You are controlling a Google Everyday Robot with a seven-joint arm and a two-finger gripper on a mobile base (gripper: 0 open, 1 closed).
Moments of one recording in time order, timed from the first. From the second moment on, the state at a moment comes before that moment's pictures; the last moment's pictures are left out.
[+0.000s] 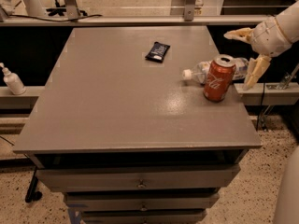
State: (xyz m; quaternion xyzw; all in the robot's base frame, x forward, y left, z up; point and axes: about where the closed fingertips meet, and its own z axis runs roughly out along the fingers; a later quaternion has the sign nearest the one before) arm 0.648 -0.263 0.873 -0.74 0.59 0.08 0.31
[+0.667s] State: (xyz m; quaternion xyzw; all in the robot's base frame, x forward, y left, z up) arm 0.624 -0.303 0.900 -0.71 0.62 0.06 0.33
